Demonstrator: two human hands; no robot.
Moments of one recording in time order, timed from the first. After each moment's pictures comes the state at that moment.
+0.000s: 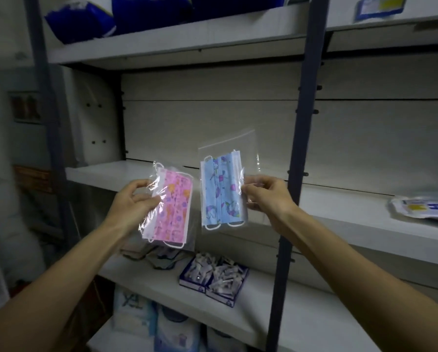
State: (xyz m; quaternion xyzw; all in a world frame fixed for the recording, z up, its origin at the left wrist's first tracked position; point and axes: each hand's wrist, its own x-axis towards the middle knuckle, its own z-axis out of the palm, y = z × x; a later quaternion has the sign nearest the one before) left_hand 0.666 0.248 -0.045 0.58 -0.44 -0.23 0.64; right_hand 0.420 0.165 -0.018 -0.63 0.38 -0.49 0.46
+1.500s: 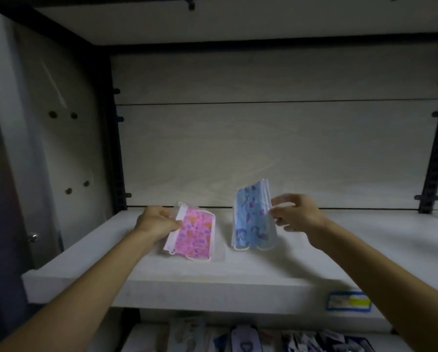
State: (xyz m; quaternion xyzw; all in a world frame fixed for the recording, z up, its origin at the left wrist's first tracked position) left_hand 1.082 -0.151 -0.044 0.64 -0.54 -0.30 0.46; right_hand 0.791 -0.102 -0.014 -0.56 0.60 -0.47 0.31
